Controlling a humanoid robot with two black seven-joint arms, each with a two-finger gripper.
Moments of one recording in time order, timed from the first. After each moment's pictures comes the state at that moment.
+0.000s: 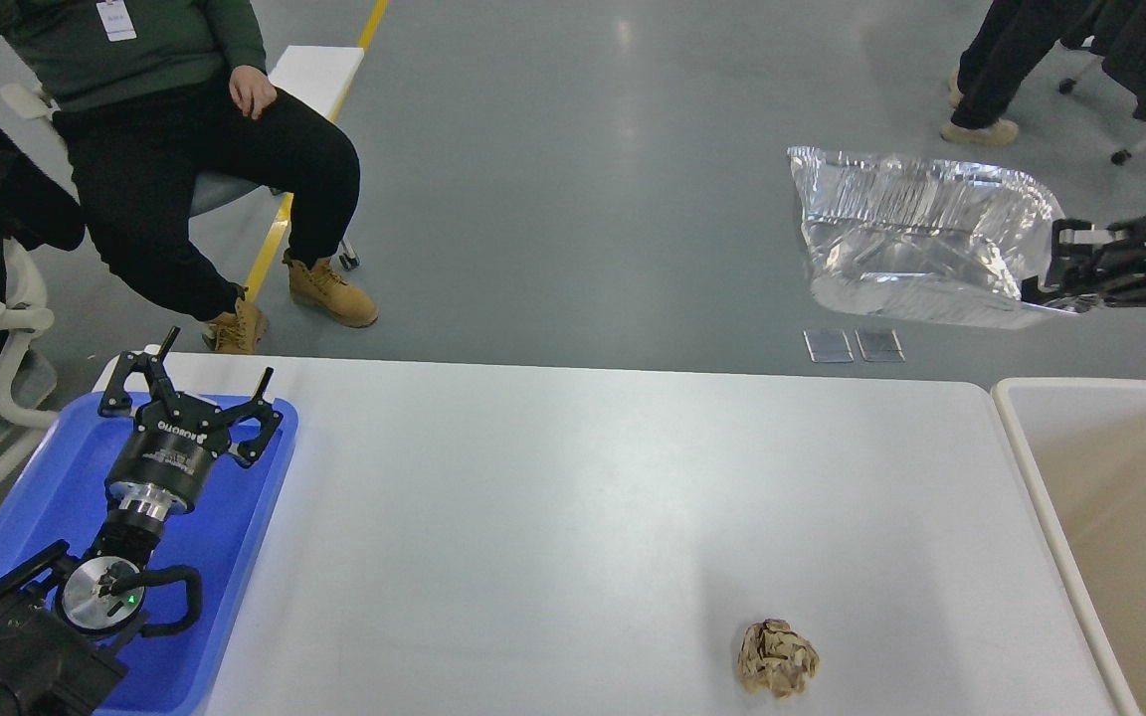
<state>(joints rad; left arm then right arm) -0.48 0.35 -0.88 -0.46 -0.17 -0.78 -0.41 2.29 -0.74 -1.38 1.32 -0.36 0.46 0.28</state>
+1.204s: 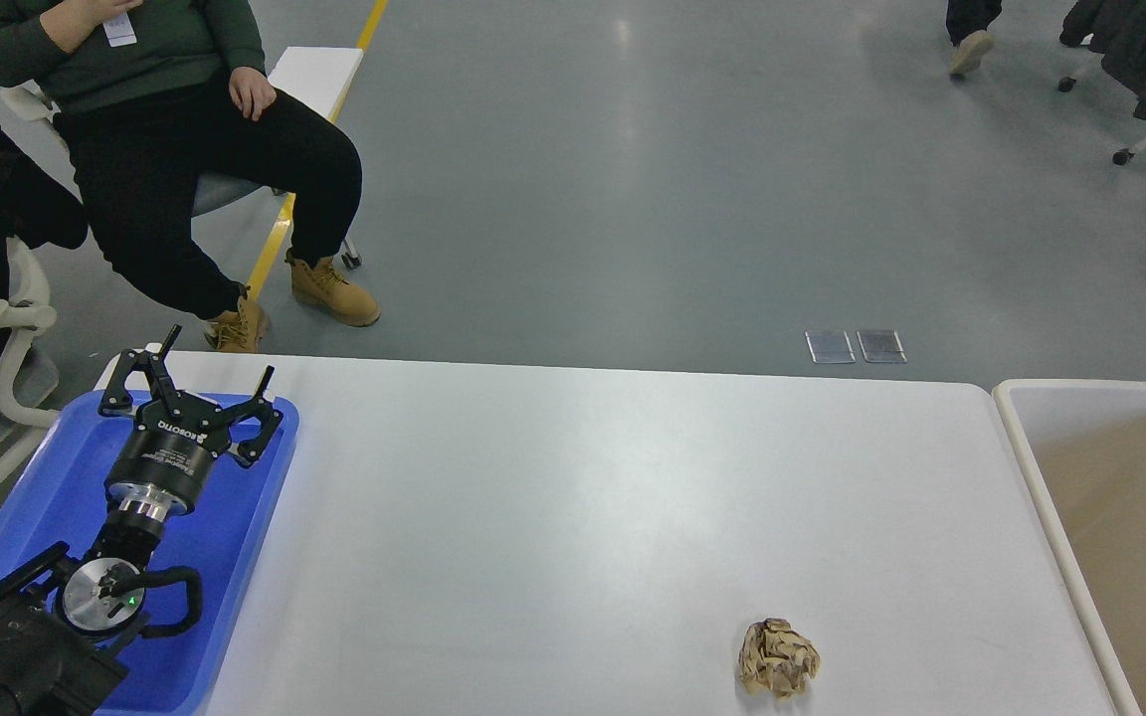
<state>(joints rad) -0.48 0.35 -0.88 -0.46 -0.17 -0.78 -0.41 1.05 -0.93 -1.00 0.33 -0.05 0.41 0.20</state>
